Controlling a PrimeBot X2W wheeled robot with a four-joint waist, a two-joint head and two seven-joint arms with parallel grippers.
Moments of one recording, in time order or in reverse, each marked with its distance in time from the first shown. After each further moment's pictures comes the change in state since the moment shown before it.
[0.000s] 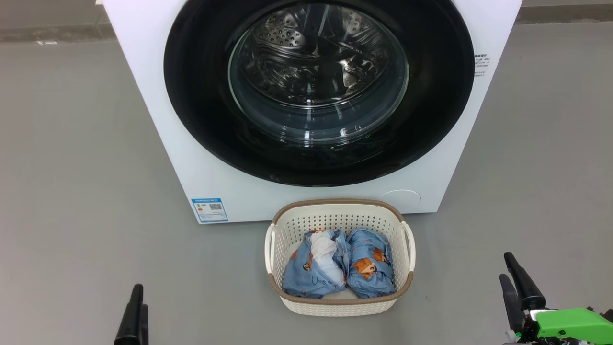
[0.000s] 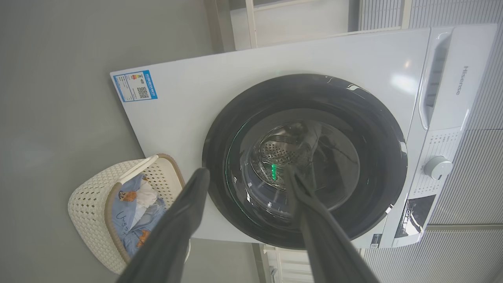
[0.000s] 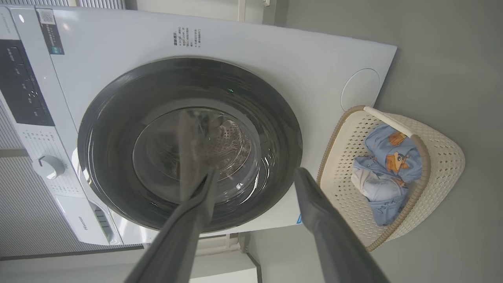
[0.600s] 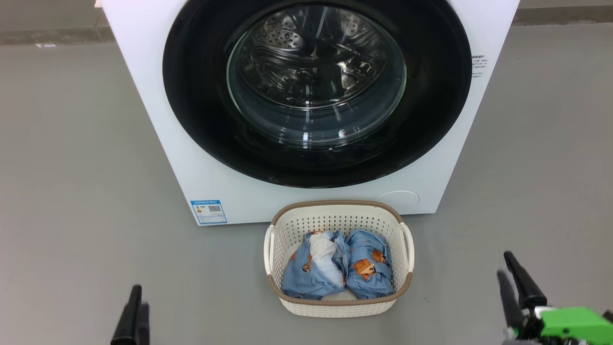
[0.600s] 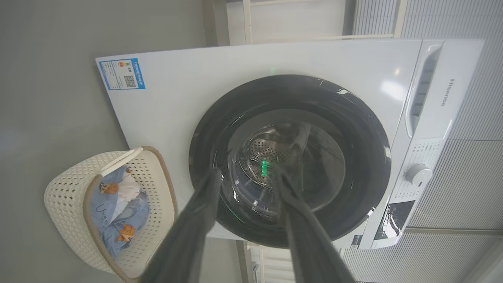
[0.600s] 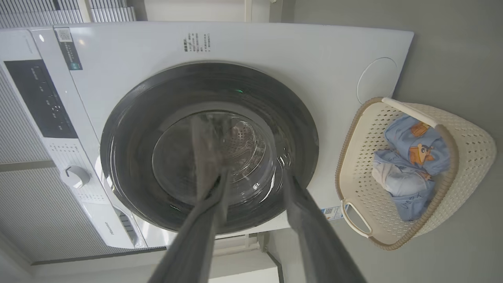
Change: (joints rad) left arm -0.020 0.006 0.018 0.003 -0.076 0.000 0.046; right arm -0.022 0.015 -0.034 -0.004 0.058 0.003 0.044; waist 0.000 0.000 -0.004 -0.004
